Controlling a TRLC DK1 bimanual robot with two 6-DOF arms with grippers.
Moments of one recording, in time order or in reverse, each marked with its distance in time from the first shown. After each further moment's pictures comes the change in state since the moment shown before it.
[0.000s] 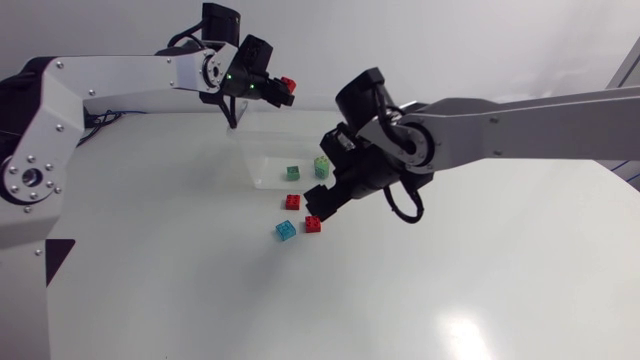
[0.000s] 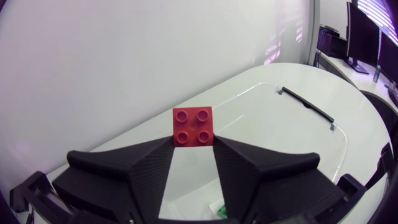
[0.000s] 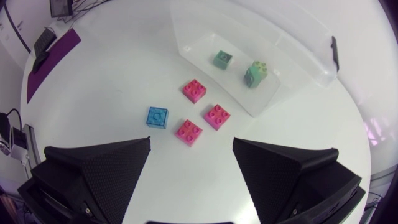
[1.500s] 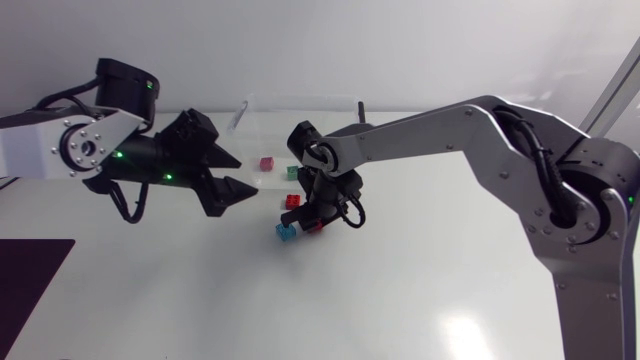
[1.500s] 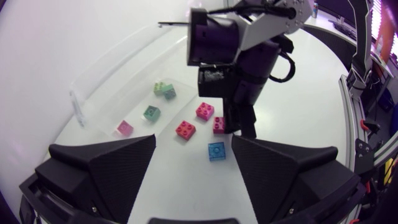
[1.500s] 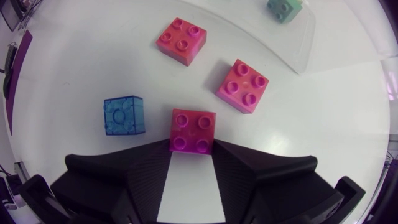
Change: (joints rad) left arm 0.035 -0.757 -0.979 -0.096 0.263 0.377; right arm 0.021 0.486 0.415 -0.283 0.035 0.239
